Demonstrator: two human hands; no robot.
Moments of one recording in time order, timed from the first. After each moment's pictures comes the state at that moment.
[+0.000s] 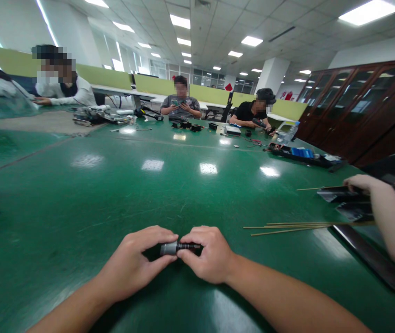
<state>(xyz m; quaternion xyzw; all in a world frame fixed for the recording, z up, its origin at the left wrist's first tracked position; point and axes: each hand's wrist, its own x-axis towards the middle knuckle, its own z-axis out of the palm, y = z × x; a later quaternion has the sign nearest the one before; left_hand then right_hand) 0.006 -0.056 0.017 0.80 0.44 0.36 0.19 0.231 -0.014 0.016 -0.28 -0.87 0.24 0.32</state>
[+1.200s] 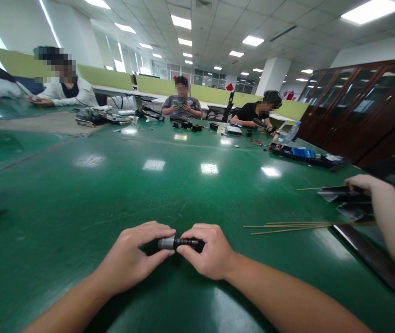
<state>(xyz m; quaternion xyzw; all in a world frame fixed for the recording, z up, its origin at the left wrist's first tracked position) -0.002 -0.055 0.021 0.80 0.45 0.36 0.15 0.230 -0.016 0.021 -0.30 -0.84 0.27 0.35</state>
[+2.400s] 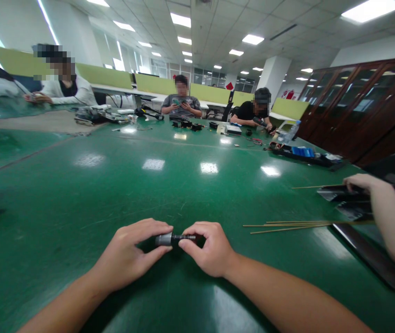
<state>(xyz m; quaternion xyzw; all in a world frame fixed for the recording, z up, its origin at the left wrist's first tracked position) -0.006 -0.054 0.024 0.81 0.44 0.36 0.10 0.230 -0.017 0.024 -0.34 -0.82 0.30 0.35</state>
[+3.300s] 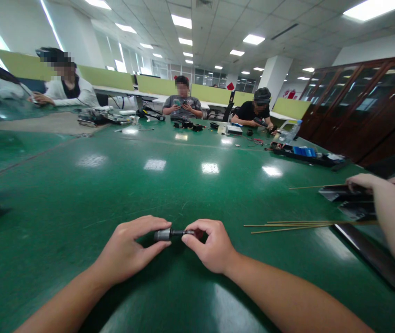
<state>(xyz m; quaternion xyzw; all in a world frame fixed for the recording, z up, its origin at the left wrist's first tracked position) -0.012 -0.050 0.023 0.80 0.46 0.37 0.09 0.229 -0.015 0.024 -0.38 -0.77 0.35 0.37</state>
